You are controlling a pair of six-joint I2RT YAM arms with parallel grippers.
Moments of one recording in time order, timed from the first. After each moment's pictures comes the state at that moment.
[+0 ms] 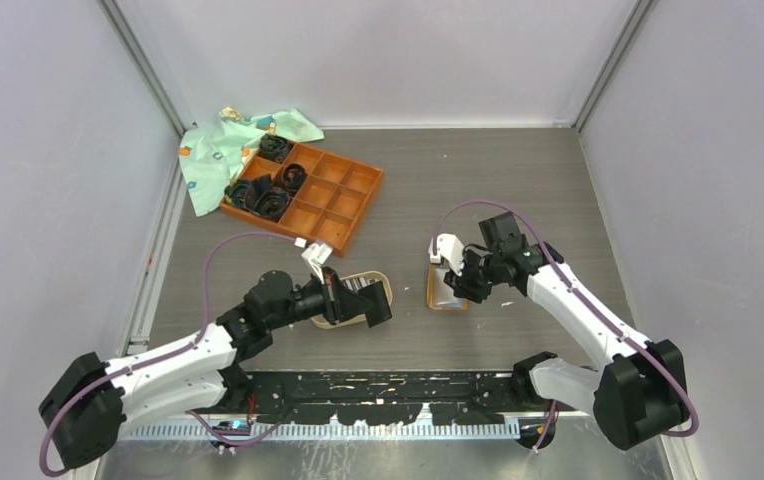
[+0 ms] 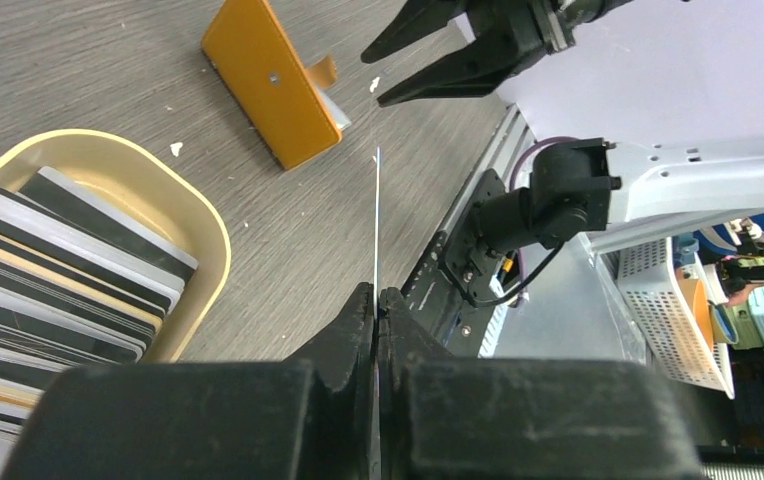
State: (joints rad) left arm -0.83 0.88 0.31 0.40 0.31 -0.74; right arm 0.36 1.12 0.76 -0.69 -0.47 -0.78
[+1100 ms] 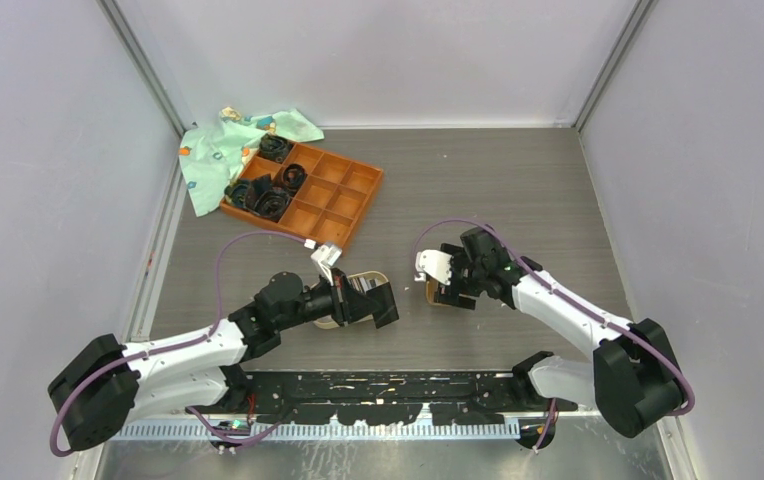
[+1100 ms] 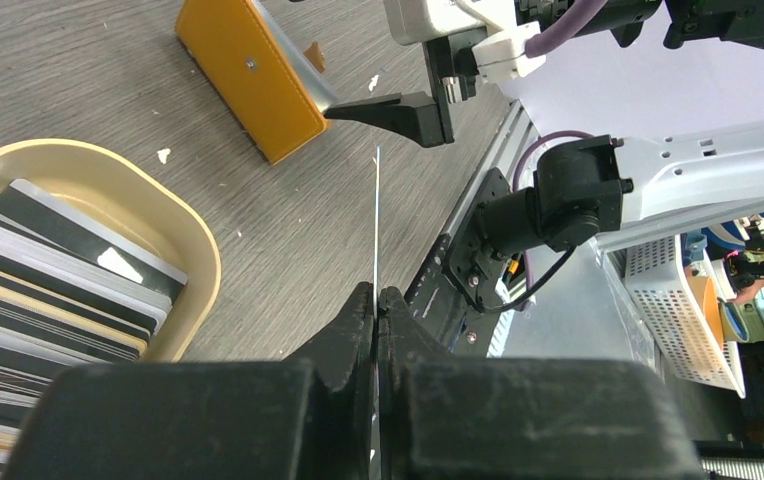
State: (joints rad) left arm -0.89 1.01 0.31 0.53 0.26 -0.73; right arm 0.48 1.18 0.61 -0.39 -0.22 -0.95
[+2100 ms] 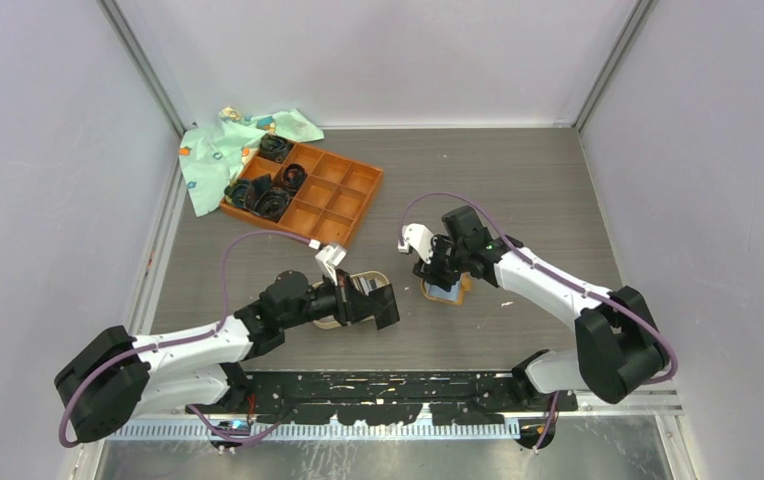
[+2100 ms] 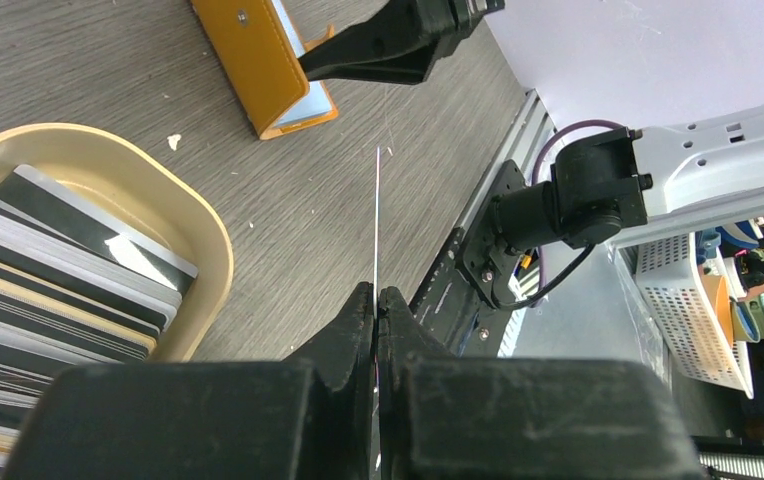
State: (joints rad) left arm -0.89 1.07 0.31 0.54 0.26 -0.73; right arm 0.53 1.33 0.77 -0.37 -0.31 -0.69
